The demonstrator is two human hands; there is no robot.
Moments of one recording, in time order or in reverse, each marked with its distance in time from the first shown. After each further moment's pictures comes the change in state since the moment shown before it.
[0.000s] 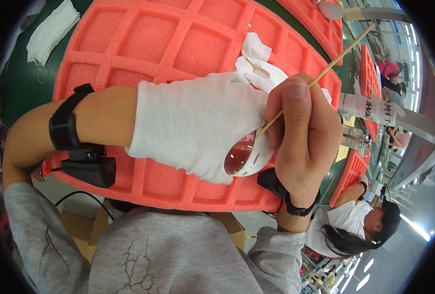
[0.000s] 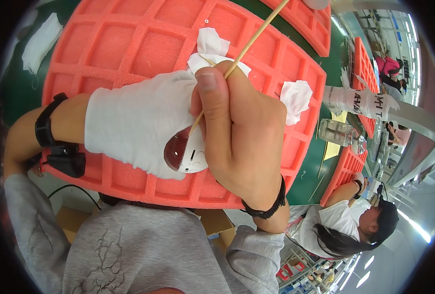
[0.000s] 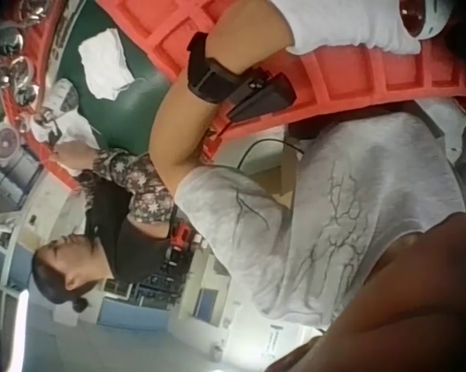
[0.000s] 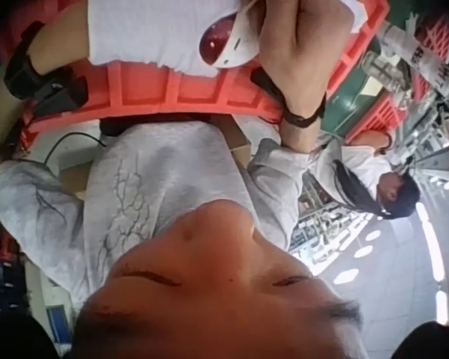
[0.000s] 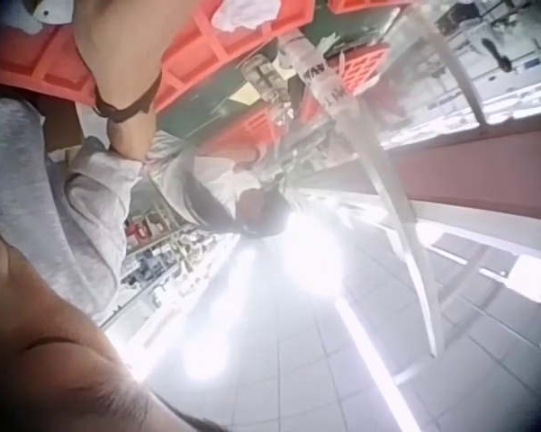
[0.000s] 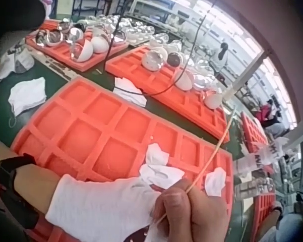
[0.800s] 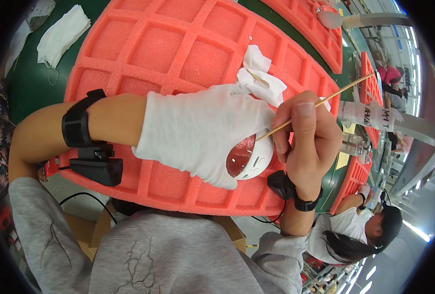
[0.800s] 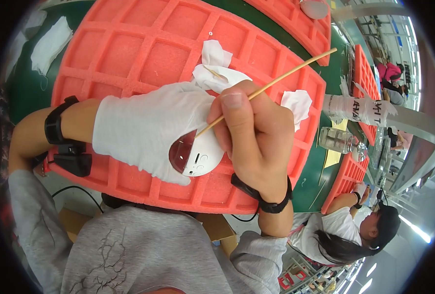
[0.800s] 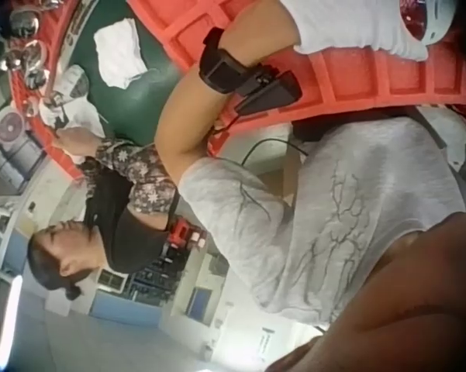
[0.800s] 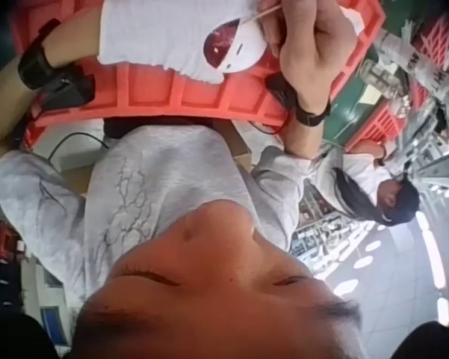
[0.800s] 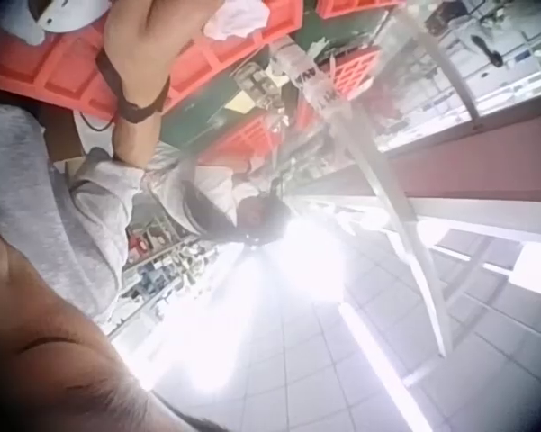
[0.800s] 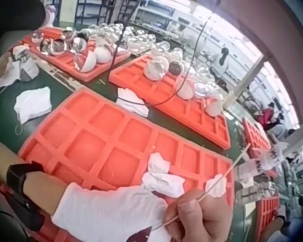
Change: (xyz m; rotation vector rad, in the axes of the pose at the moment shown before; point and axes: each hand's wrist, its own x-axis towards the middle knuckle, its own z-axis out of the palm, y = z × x) left_hand -0.005 -0.006 0.004 -0.080 0.102 0.055; right_hand -0.005 0.022 -0.011 0.350 -0.074 0.034
